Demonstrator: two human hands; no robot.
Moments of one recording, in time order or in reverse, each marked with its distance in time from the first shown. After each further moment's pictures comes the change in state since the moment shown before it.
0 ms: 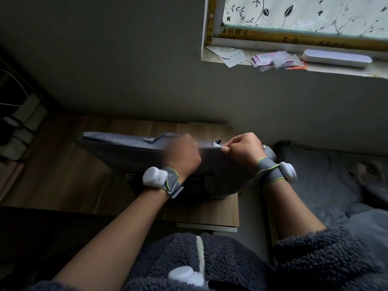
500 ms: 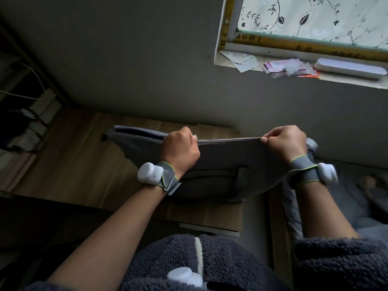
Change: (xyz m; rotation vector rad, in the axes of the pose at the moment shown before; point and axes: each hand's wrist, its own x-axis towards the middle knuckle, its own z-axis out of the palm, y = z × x) left_hand 0.003 -0.011 -0.032 -0.005 0.143 0.003; right_hand 0.011 0.013 -0.061 -0.231 0.267 -0.052
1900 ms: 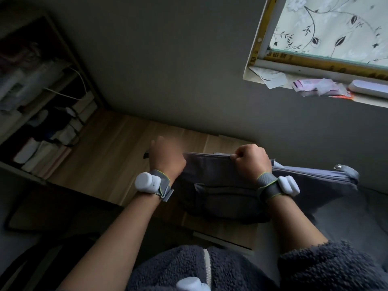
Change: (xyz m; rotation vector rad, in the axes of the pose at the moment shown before) left_hand -0.006 -0.072 -0.032 0.423 -0.008 -0.144; right_hand -0.038 -0.076 0.078 -0.037 -0.194 -0.273
